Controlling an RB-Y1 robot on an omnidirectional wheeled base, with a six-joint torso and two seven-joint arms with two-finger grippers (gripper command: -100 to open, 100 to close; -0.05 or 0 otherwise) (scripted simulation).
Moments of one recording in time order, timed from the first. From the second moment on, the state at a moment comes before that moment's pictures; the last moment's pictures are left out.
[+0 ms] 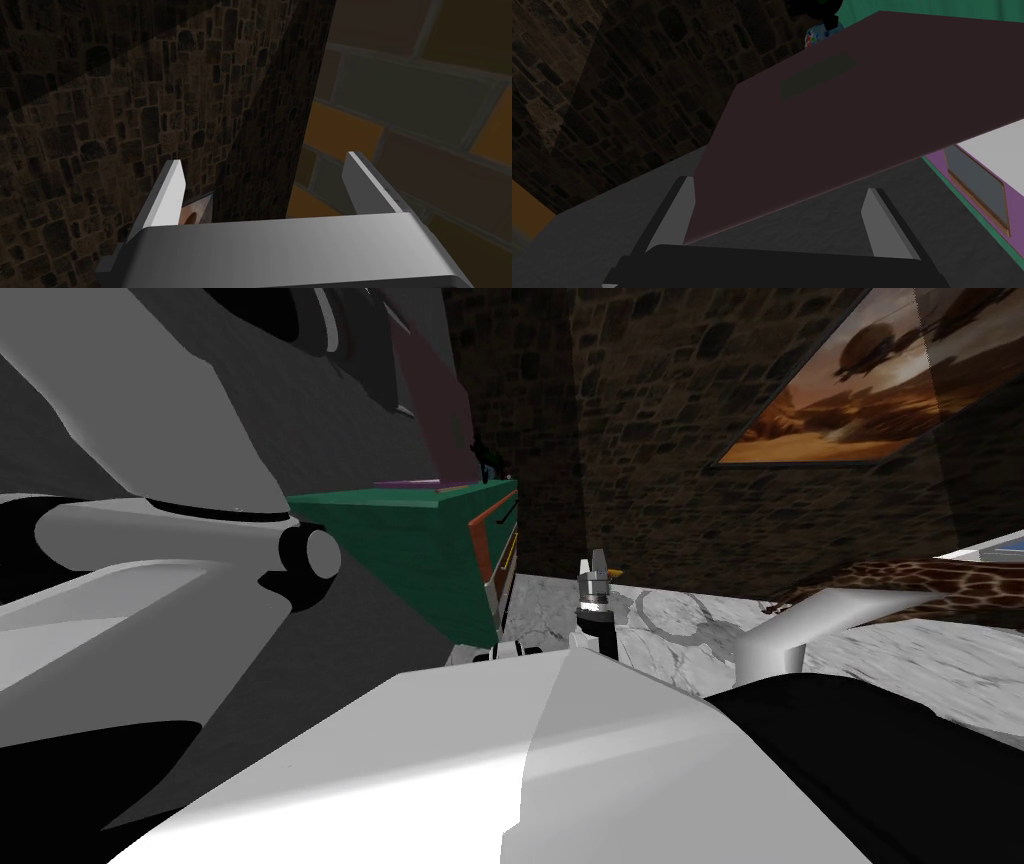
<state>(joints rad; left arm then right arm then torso) -1.49 0.79 -0.10 -1.51 0.72 1.29 -0.19 0.52 0.04 -0.04 -2.23 0.08 -0.54 0.11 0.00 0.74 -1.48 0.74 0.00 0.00</state>
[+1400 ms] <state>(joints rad) -1.66 0.90 -0.11 -1.32 0.76 1.34 -0.29 0.52 0.04 -0.04 -2.23 0.08 -0.54 0.11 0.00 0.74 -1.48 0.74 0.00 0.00</state>
